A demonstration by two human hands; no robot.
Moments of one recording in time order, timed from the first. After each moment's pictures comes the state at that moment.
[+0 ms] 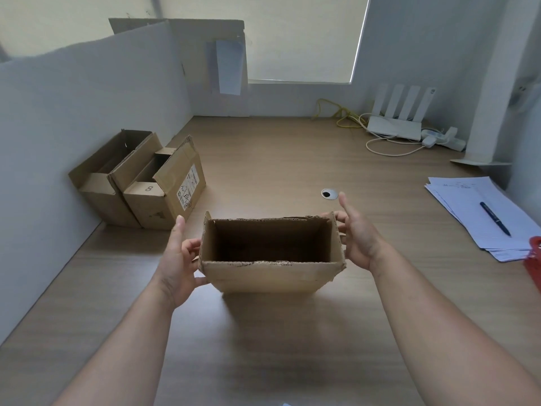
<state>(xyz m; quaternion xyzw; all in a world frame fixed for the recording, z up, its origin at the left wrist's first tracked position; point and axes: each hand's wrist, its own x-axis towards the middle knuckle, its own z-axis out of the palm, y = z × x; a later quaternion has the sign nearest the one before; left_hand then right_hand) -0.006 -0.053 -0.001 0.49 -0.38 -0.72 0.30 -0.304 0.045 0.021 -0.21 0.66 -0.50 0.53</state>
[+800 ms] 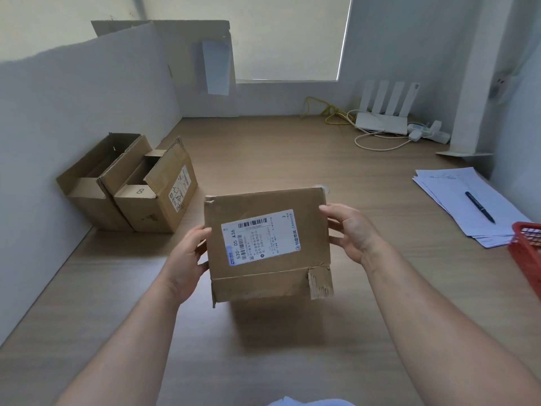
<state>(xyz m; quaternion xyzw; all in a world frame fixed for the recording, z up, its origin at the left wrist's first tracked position) -0.022 -0.044 0.004 0.43 -0.51 -0.68 0.32 -0.297 0.055 0.022 -0.20 0.62 -0.60 0.47</state>
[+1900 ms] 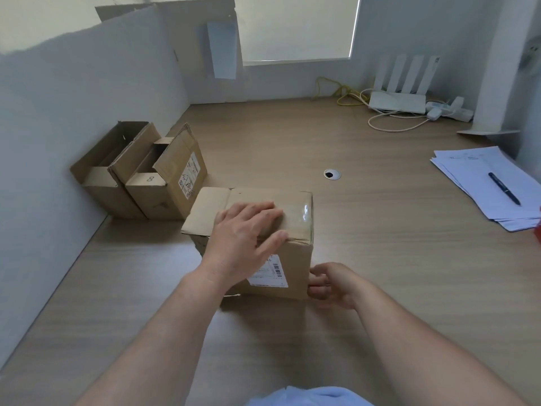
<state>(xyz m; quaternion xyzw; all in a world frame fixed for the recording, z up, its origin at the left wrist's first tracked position) -0.059 -0.001 0.042 0.35 -0.92 -0.11 0.16 -0.250 0.085 -0.087 -0.07 0.66 -0.34 0.67</state>
